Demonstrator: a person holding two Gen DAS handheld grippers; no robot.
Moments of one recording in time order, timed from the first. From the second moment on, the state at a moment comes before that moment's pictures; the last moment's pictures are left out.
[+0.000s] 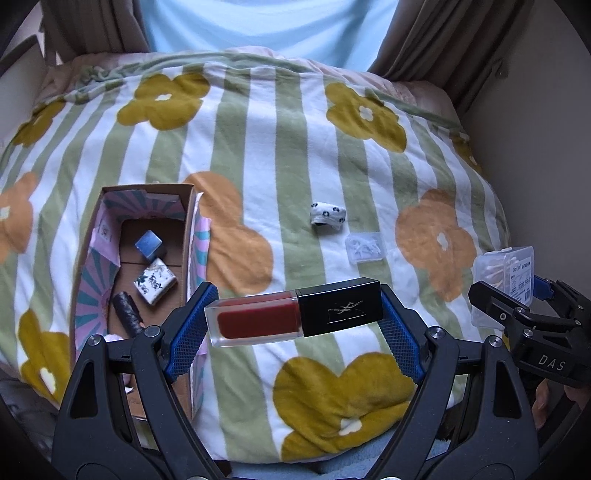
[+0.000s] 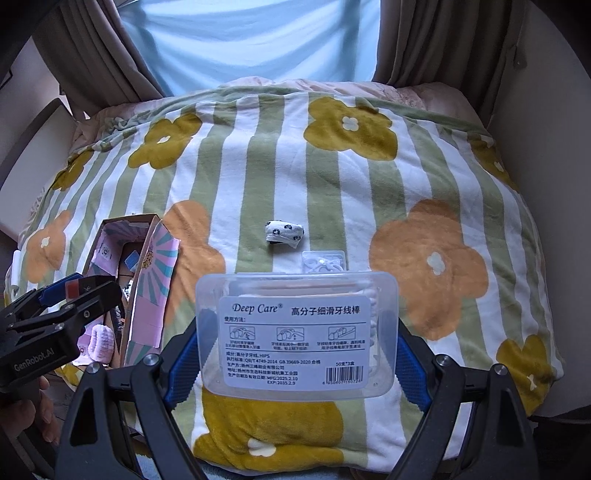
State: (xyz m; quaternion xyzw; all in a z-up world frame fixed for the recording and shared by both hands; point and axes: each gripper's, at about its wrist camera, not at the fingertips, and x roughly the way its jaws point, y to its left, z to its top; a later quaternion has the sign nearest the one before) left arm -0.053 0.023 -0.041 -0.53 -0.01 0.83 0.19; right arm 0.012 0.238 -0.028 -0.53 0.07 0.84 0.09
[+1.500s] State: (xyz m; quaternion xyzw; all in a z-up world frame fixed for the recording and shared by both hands) left arm -0.095 -0.166 -0.198 -0.57 -0.19 0.80 -0.08; right arm -0.230 -0.057 -0.185 -0.57 -0.17 0.75 -0.28
